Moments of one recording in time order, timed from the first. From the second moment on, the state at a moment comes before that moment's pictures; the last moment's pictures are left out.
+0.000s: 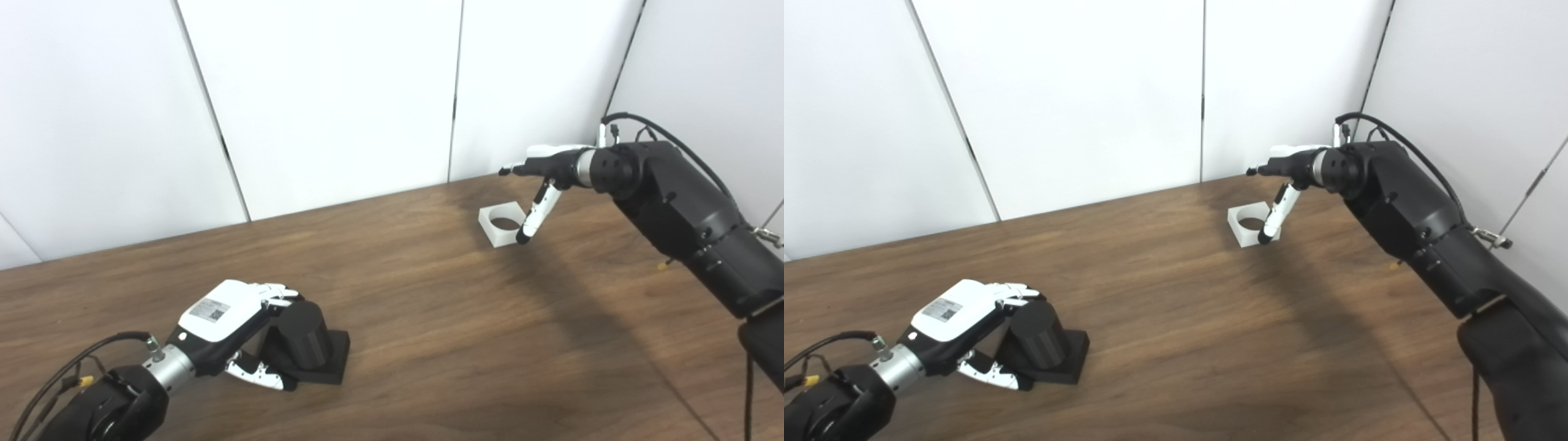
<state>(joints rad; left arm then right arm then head) -0.48 0.50 -0.58 0.25 0.73 -0.41 -0.12 -0.69 -0.79 0.32 0.18 -0.67 0.36 0.79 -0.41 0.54</state>
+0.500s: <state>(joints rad) -0.48 0.50 -0.58 0.25 0.73 -0.41 -0.12 -0.68 -0.79 0.39 0.24 -0.75 0.31 0.73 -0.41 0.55</state>
